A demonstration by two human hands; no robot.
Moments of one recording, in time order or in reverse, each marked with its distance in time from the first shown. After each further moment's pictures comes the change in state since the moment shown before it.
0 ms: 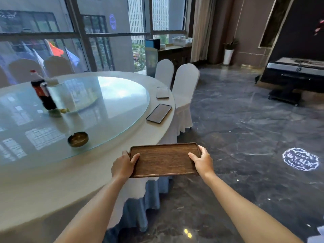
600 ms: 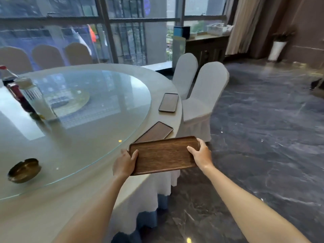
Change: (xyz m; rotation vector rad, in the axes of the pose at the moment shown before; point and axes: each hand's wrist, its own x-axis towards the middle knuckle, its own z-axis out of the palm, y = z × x) left_hand 0.283 0.165 0.132 -0.101 0.075 -0.279; right_hand 0.418 -0.026 0.020 -0.075 -0.282 -0.085
